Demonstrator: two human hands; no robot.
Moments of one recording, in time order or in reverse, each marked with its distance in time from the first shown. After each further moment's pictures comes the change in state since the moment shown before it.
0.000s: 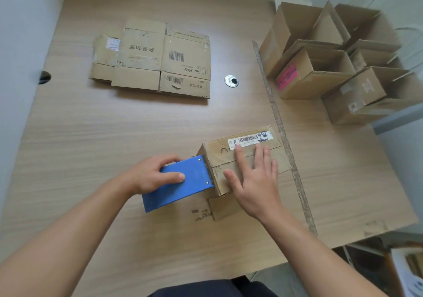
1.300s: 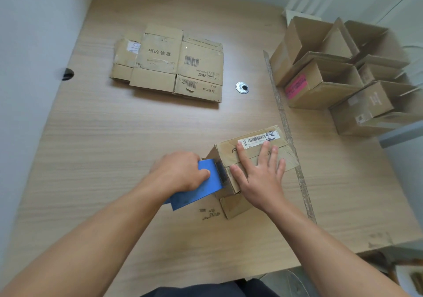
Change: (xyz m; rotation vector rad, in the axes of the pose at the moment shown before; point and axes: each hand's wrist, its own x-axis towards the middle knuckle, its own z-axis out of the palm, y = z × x) left_hand 0.007 0.044 0.028 0.557 0.242 -0.223; right_hand 0.017 -0.009 0.001 -0.080 -0.045 0.016
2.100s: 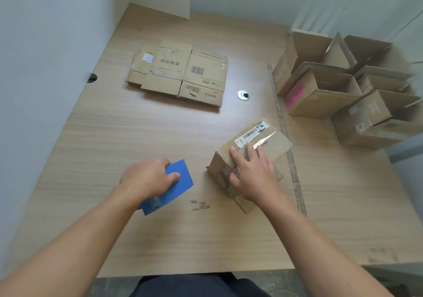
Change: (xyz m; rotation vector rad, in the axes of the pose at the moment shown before) left_hand -0.059 -0.018 0.027 0.008 0.159 -0.223; right_hand -0.012 0.023 -0.025 -0.093 0.001 -0.207
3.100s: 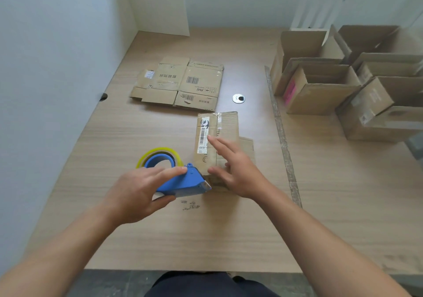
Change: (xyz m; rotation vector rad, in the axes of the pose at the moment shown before) left_hand -0.070 0.035 0.002 0.094 0.455 0.712; right_hand -0.012 0.041 -0.020 0.765 0.053 -0.479
